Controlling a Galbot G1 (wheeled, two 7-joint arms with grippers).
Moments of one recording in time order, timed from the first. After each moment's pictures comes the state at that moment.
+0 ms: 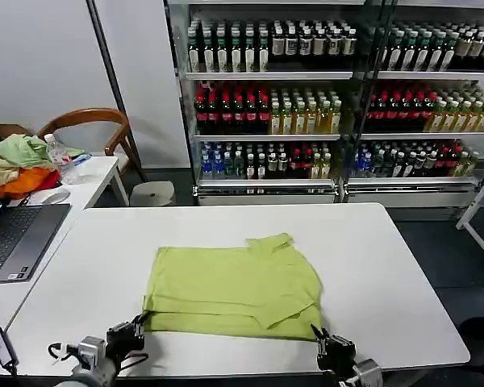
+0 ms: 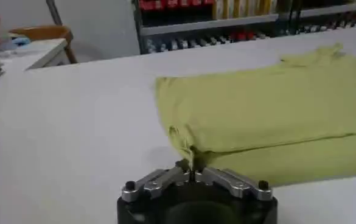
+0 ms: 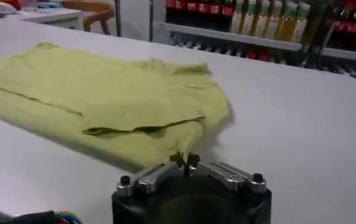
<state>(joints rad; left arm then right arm) 1.64 -0.95 -0.53 -2.08 -0.50 0.43 -0.12 -1.68 0.94 0.32 2.20 0.36 -0.37 0.20</state>
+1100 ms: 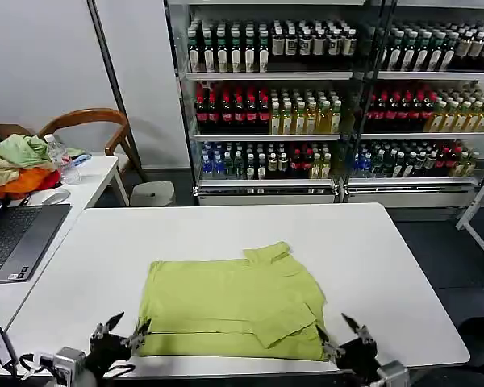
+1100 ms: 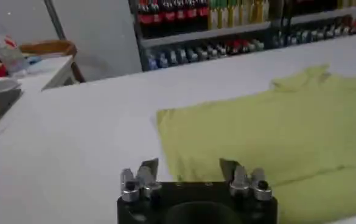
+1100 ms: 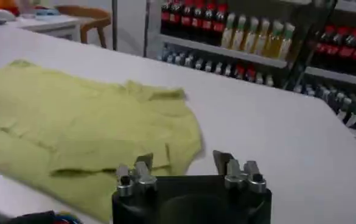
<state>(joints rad) 1.72 -0.93 -0.64 -2.23 -0.56 0.47 -0.12 -1.60 0.90 0.44 2.27 0.49 -0.44 0.21</state>
